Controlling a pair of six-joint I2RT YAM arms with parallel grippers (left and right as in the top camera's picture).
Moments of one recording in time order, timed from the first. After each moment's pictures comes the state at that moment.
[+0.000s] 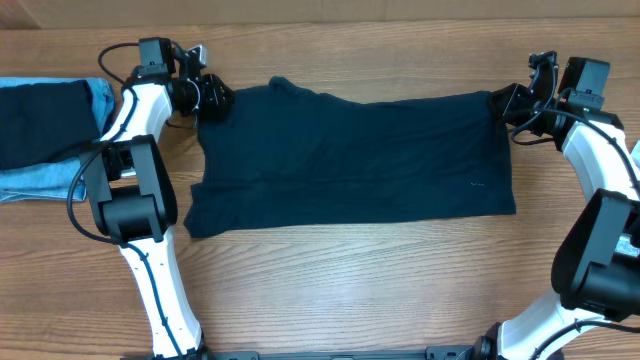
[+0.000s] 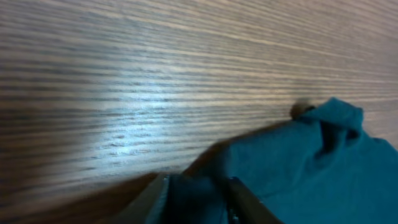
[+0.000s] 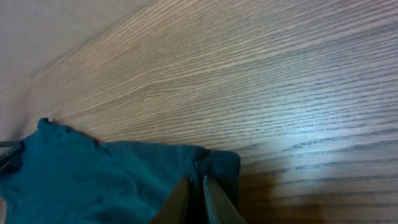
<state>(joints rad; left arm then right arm) 0.13 2.43 1.86 -0.52 0.56 -0.10 -0.29 1.89 1.34 -0.36 -0.56 0.13</state>
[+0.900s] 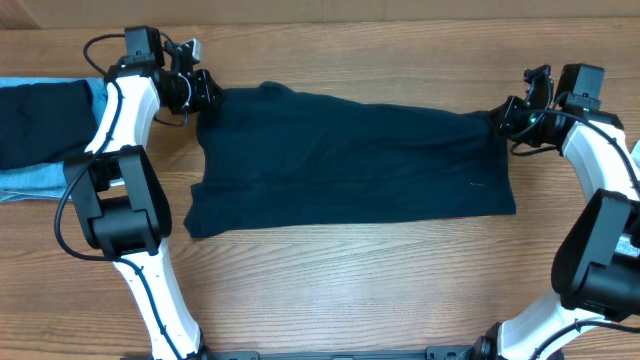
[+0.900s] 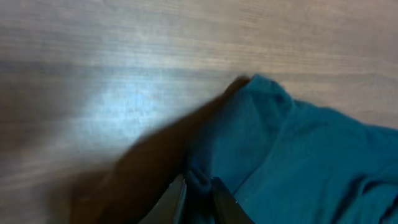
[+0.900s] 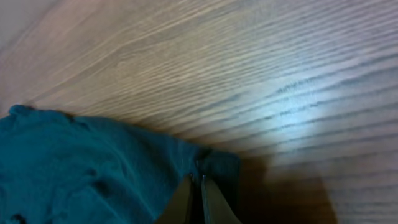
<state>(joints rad) 0.15 2.30 1.86 -0.73 0.56 -0.05 -0.29 1.89 1.34 -0.52 -0.51 0.12</state>
